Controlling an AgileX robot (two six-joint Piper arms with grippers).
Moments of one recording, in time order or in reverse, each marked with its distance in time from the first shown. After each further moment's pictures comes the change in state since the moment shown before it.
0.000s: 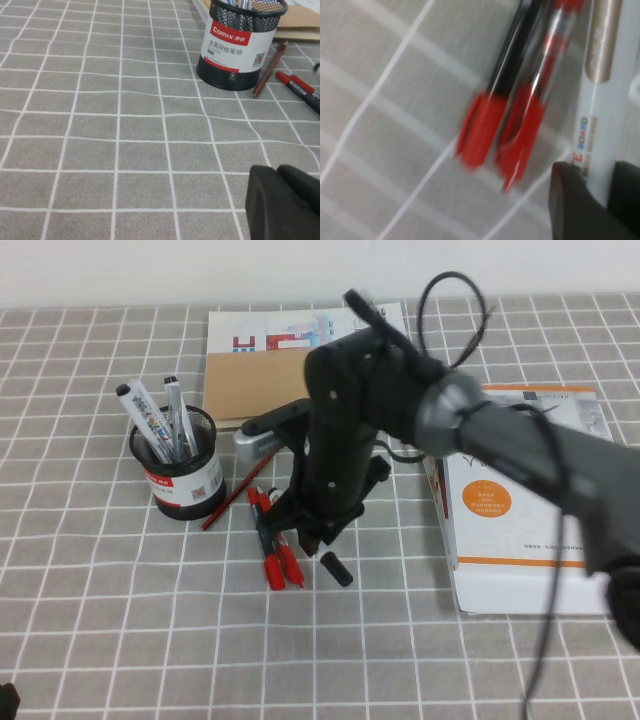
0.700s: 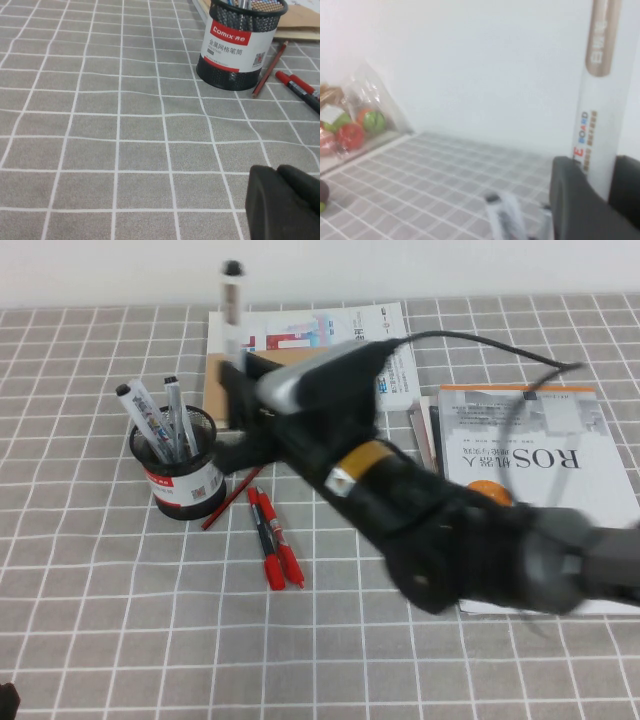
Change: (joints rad) right arm 0.134 -0.403 0.896 0.018 -2.018 0.000; left arm 0.000 0.000 0.000 0.000 0.000 0.000
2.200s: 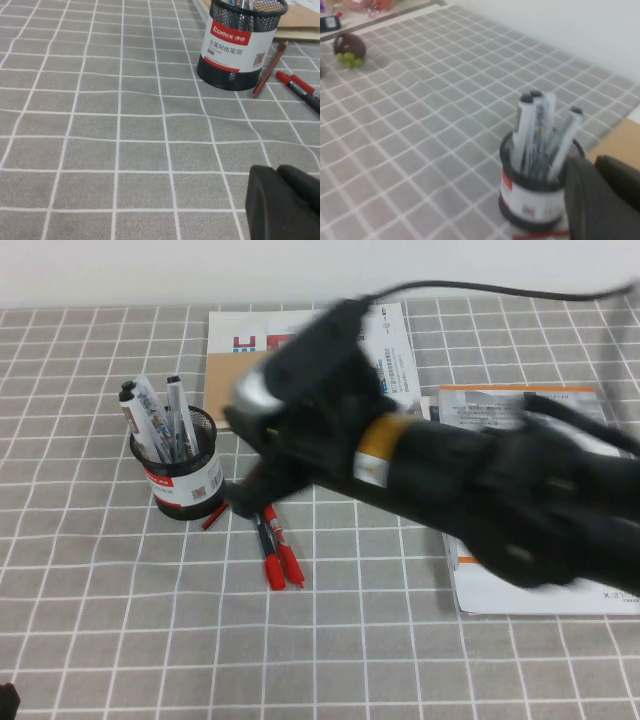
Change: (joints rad) right arm 0.028 -0.260 -0.028 -0.145 0.672 -0.055; left arm 0.000 0.000 0.000 0.000 0.000 0.000
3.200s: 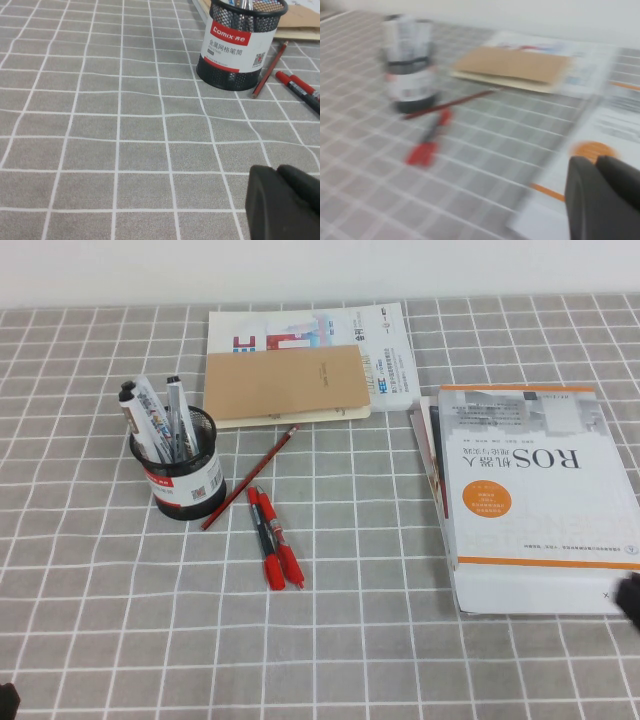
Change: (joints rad) right arm -0.268 -1.053 0.988 0.117 0.009 -0.018; left arm 0.000 0.000 0.000 0.000 0.000 0.000
